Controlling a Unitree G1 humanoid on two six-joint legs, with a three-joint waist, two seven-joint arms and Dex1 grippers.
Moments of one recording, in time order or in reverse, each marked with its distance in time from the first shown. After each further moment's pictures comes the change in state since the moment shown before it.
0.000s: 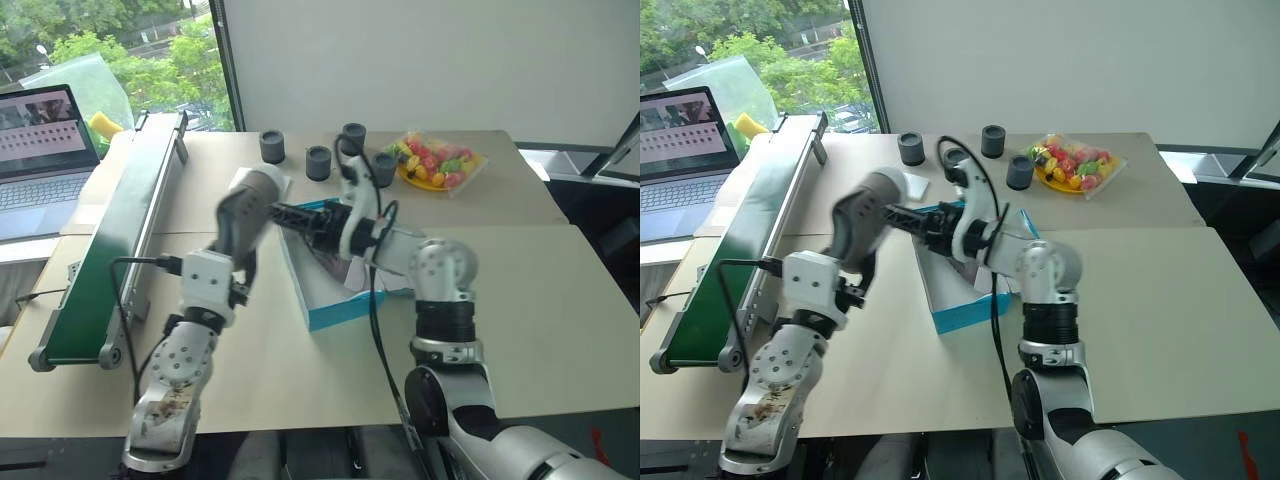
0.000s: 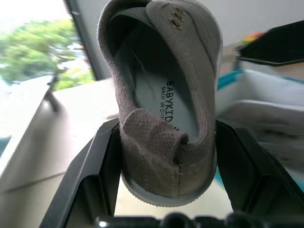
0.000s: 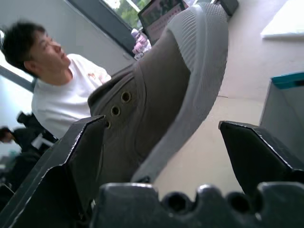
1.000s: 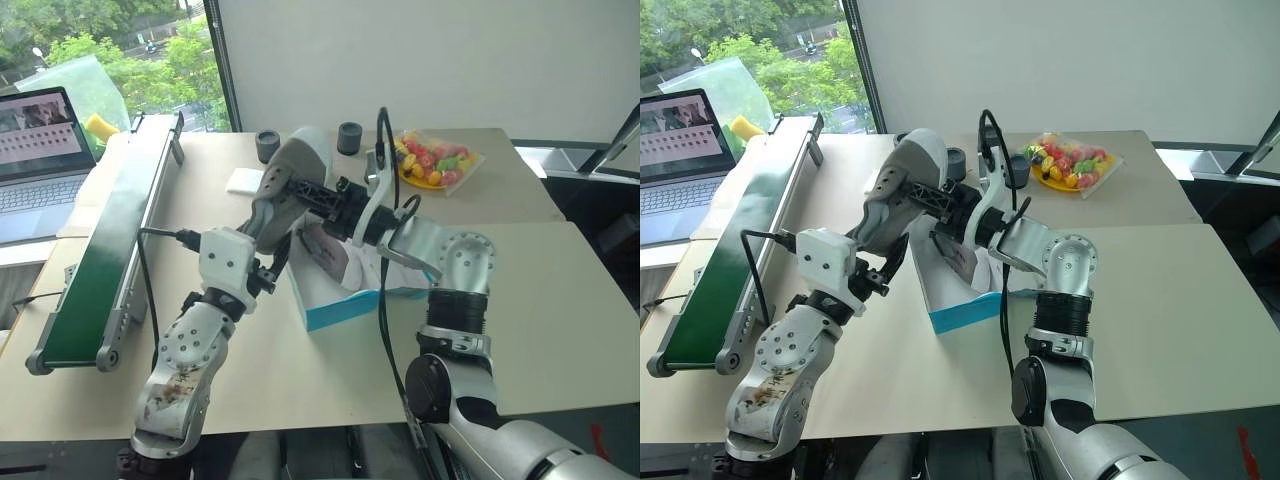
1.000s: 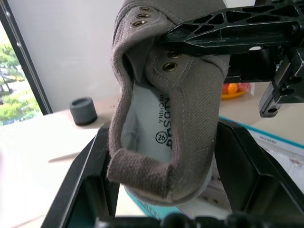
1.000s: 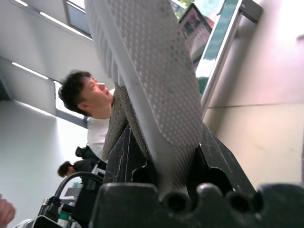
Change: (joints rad) left arm -0.115 0.027 0.008 -0.044 -0.029 0.057 -0.064; right arm -0.035 0.002 -0.058 0.014 0.382 -0.018 -0.256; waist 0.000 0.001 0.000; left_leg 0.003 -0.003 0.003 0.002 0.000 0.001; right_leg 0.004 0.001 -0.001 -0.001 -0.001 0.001
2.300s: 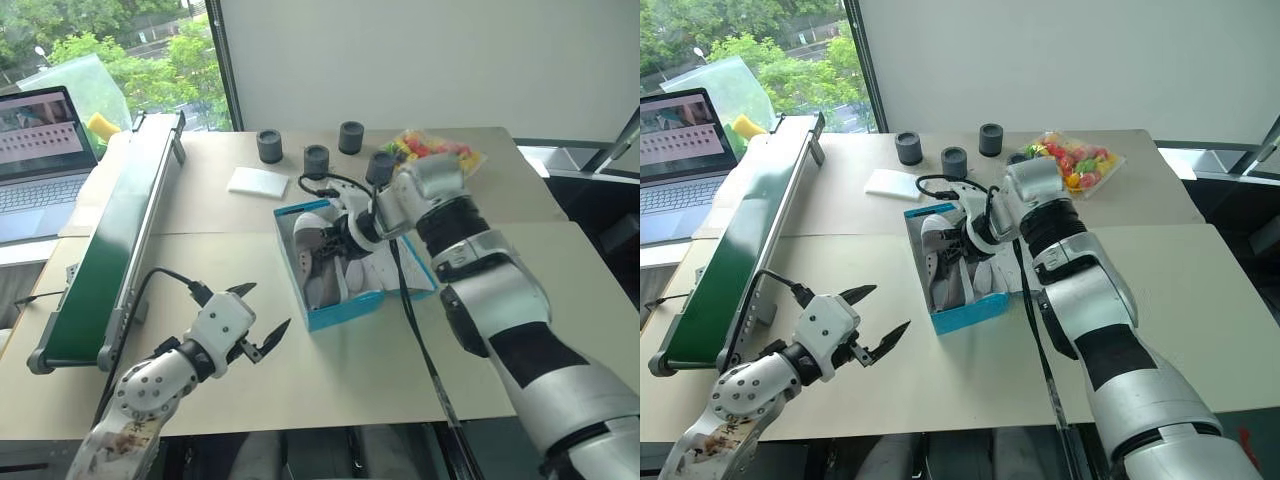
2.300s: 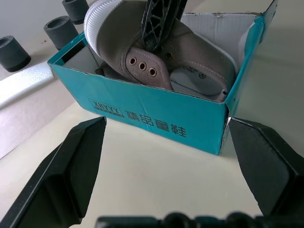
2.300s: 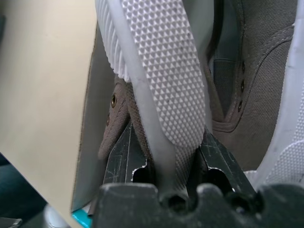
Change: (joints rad) left arm 0.307 0.286 0.025 -0.070 -0.017 -0.027 -0.274; right arm -0.469 -0.267 0.789 0.784 -0.745 0.051 0.587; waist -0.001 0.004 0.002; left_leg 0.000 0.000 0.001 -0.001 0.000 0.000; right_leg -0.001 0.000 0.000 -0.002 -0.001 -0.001
